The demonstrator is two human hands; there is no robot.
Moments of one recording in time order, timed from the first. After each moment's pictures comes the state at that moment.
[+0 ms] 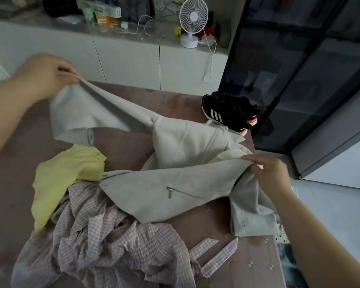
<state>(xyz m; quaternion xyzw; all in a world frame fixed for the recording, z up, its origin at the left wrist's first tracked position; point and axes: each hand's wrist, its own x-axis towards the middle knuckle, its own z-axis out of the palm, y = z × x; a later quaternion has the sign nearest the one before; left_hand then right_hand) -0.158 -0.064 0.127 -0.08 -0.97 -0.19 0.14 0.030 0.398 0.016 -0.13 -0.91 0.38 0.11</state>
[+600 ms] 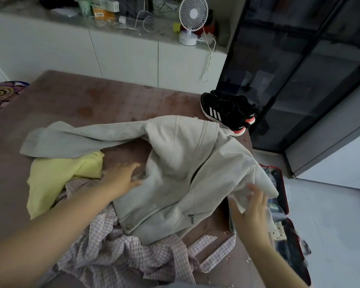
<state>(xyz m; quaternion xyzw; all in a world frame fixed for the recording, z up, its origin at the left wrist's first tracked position) -0.033 0.040 -0.060 -0.10 -0.97 -0.13 -0.19 0.108 0.341 -0.038 -0.19 -0.90 0.37 0.12</state>
